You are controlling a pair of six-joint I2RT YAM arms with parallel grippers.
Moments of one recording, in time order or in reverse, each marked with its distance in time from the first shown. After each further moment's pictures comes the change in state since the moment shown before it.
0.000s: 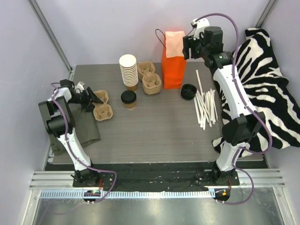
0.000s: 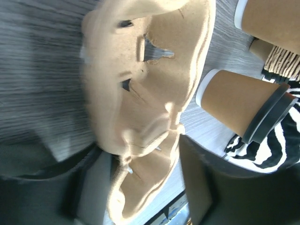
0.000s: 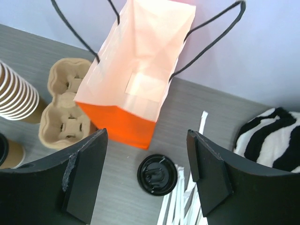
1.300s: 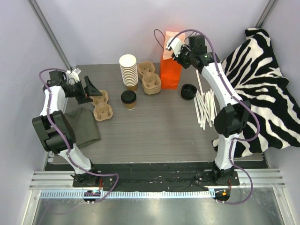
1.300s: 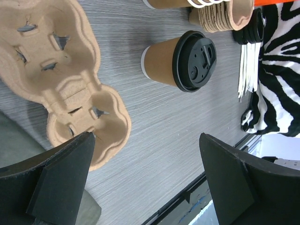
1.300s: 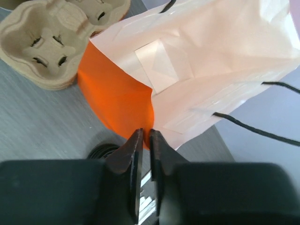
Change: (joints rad) left arm -0.004 -0.320 -0.011 -0.115 0.089 0.212; right arm 0.042 0.201 0.084 -0.129 -0.203 -0.650
